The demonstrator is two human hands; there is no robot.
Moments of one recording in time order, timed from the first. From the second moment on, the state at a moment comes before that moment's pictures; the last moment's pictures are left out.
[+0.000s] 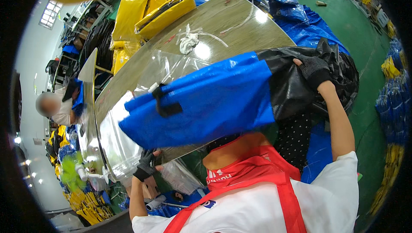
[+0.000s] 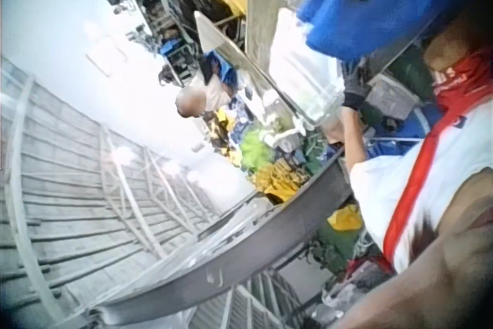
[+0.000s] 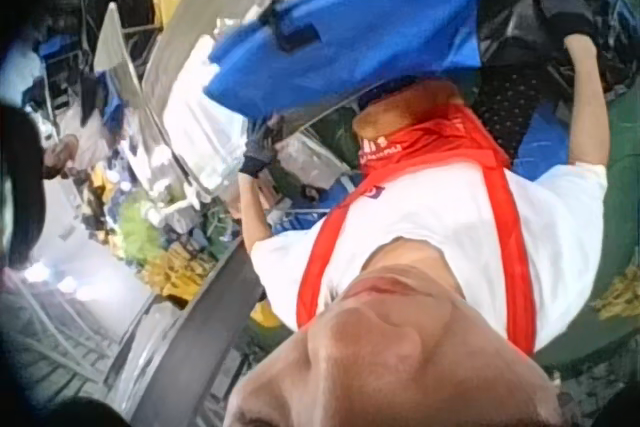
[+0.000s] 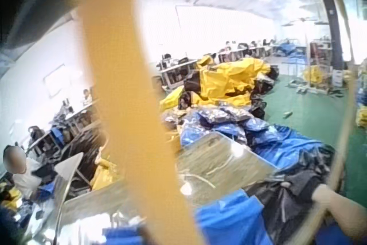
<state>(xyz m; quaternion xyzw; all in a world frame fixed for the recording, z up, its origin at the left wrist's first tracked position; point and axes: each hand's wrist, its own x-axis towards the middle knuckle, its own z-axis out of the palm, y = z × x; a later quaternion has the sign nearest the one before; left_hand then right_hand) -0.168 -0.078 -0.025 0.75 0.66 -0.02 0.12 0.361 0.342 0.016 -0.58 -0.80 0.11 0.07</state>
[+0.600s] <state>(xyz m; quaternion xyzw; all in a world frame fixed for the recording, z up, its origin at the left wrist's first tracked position) -0.251 -0.037 0.015 0.28 0.91 0.31 0.06 0.336 0.310 0.064 -0.34 -0.93 -0.06 0.08</state>
